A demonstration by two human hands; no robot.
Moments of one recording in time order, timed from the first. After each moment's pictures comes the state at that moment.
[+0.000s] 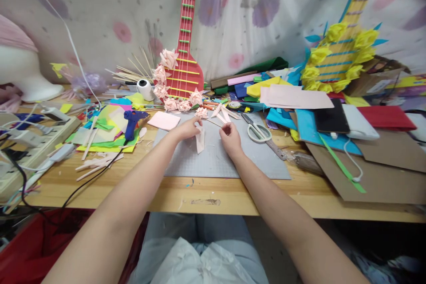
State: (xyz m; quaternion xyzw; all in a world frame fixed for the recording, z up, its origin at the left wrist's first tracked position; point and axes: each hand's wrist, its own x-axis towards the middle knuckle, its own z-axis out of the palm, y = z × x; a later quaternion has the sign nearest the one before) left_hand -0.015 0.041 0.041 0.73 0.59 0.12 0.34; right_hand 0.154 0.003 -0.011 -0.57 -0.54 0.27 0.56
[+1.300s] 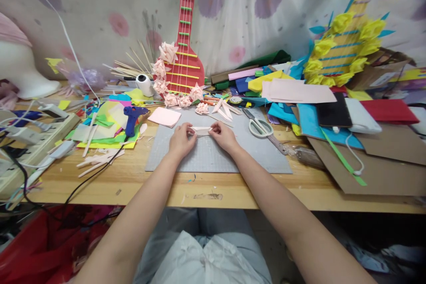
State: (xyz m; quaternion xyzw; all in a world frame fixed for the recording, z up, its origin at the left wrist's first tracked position) left_hand -0.032 -0.019 0.008 0.72 0.61 0.29 0.16; right_hand 0.144 0.007 -0.019 -0.56 -0.65 0.30 0.41
